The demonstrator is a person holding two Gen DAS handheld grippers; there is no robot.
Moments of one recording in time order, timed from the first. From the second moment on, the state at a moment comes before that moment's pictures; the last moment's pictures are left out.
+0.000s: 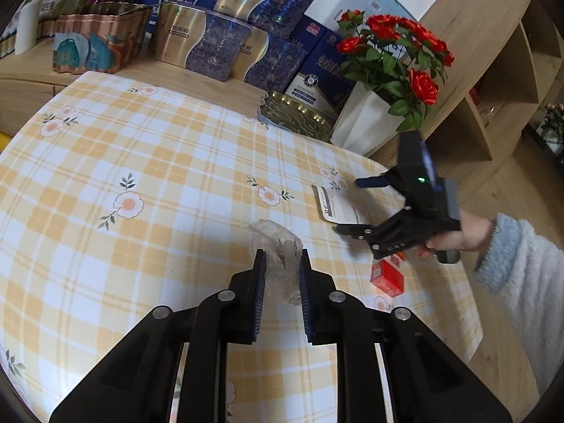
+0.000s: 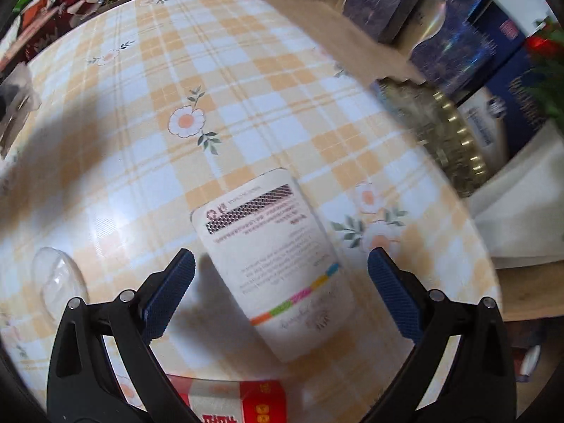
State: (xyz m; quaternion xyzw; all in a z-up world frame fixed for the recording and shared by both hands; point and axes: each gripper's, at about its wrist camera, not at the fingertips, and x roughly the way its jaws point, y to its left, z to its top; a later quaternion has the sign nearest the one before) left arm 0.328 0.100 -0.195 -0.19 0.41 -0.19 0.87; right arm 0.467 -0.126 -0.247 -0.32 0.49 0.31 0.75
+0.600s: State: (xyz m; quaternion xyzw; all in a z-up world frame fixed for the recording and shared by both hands) left arm 0.304 0.098 -0.180 -0.18 0.39 -0.21 0.88; right arm 0.458 -0.137 -0.238 -0.19 0.52 0.33 0.76
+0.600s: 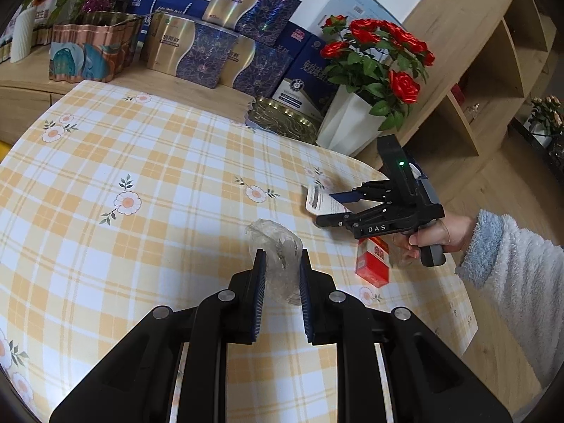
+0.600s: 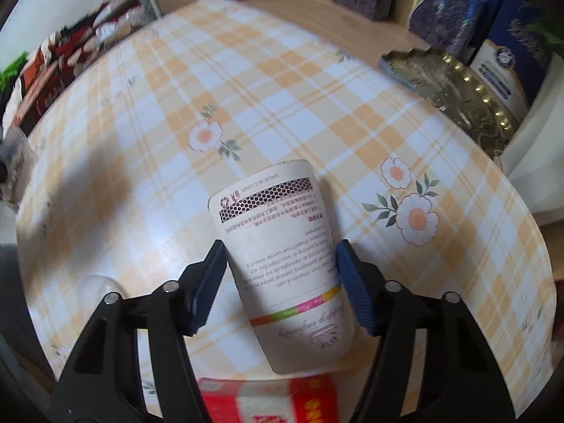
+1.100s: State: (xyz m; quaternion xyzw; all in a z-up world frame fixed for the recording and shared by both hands) left arm 0.223 0.073 -0.136 -0.15 0.38 -0.24 0.88; right arm 0.344 -0.180 -0.127 -0.11 0.44 0.31 0.84
